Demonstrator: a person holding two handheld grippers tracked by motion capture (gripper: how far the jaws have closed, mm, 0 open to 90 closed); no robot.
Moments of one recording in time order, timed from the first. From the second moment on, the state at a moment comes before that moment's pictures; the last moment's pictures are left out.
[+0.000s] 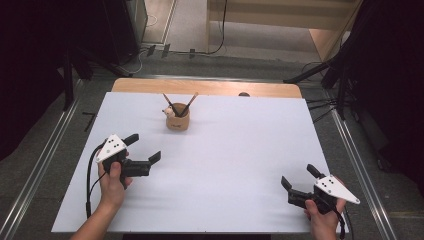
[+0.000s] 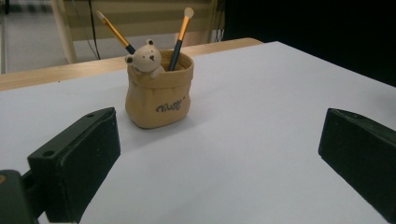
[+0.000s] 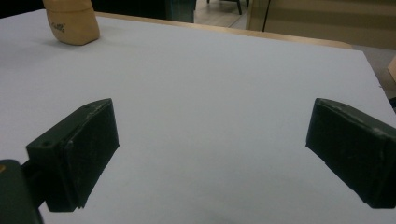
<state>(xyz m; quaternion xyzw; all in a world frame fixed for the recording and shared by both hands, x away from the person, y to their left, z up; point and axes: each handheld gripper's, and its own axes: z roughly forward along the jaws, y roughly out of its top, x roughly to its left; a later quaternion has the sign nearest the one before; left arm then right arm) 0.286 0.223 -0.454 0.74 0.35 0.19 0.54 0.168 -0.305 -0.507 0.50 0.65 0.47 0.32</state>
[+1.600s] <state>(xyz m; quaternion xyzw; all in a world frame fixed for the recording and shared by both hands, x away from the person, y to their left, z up) 0.234 0.285 -0.483 0.73 0.38 0.21 0.52 0.168 -0.302 -0.507 0.49 0.66 0.46 0.32</state>
